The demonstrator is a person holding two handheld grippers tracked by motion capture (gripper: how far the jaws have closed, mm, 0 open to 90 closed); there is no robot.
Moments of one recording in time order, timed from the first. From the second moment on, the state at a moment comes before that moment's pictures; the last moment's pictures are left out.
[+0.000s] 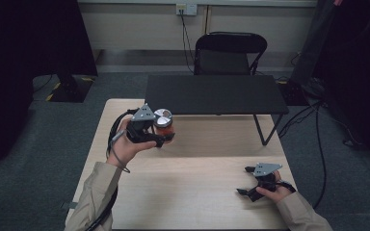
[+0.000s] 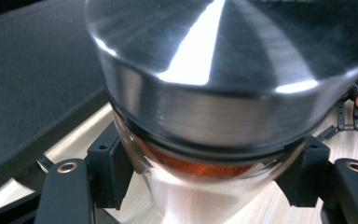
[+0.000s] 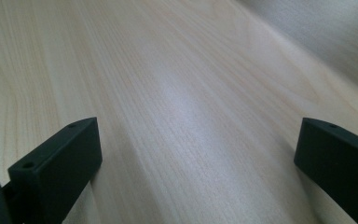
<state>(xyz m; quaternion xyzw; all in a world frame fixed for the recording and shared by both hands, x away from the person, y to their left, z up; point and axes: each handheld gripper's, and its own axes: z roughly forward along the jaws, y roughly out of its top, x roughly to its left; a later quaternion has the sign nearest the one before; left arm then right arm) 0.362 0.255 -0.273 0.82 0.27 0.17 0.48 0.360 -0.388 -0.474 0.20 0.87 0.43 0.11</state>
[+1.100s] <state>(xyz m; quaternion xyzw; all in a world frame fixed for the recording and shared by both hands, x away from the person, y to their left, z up) 0.406 0.237 -0.235 0.81 0.28 0.18 0.48 0.356 -0.389 -0.475 0.20 0.87 0.43 0.11</state>
